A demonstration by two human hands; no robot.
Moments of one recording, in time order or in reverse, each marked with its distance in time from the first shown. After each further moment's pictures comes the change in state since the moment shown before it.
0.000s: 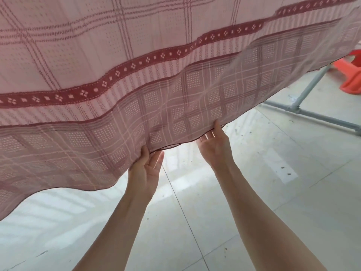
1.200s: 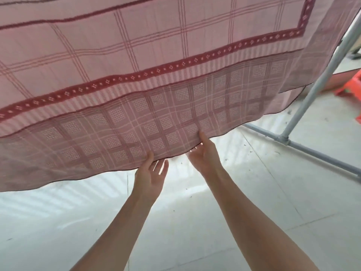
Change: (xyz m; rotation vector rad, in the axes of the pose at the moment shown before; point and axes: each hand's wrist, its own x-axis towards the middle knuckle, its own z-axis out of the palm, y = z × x) left_hand -0.001 -0.147 0.167 -0.060 0.201 0.067; right_hand 0.052 -0.179 -0.019 -0.102 -0.132 0.279
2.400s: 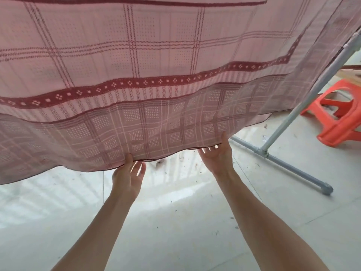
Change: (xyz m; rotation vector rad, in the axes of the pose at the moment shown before) left_hand 0.076 0.019 -0.023 -0.033 -0.014 0.016; right_hand 0.034 -0.050 -0.022 -0.049 0.169 -0.180
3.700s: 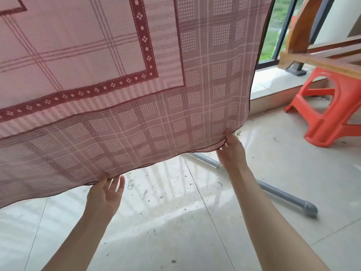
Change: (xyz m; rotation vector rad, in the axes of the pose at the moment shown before) left_hand 0.002 -0.174 0.154 0.065 0.105 0.167; right_hand 0.093 -0.265 -0.128 -0.083 0.019 -0.238
